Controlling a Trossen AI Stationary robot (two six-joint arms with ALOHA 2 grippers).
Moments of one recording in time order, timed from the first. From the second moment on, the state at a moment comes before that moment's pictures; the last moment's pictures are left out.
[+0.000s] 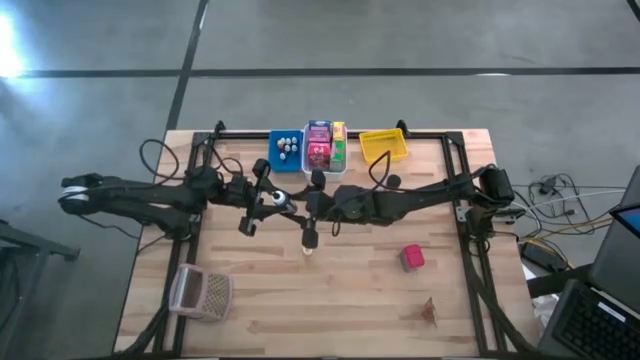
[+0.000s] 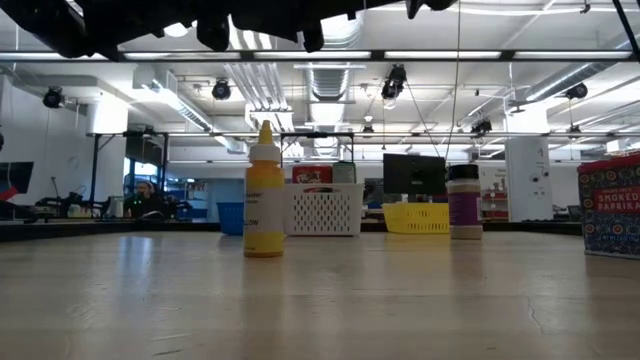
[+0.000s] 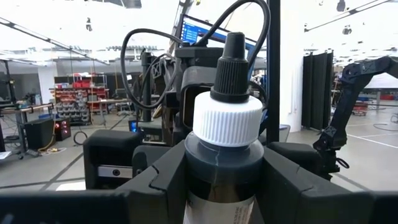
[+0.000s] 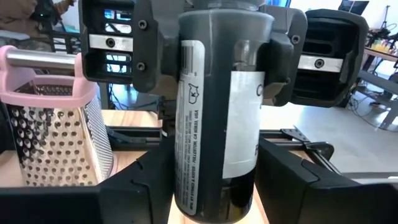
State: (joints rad) left arm 0.11 0.97 0.46 0.81 0.31 -0.03; right arm 0.09 1.83 1.32 0.40 0.22 -0.05
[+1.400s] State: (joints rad) left arm 0.11 0.88 0.93 -0.57 0.29 0.14; right arm 0.10 1.82 1.42 -0.16 0.18 -0.01
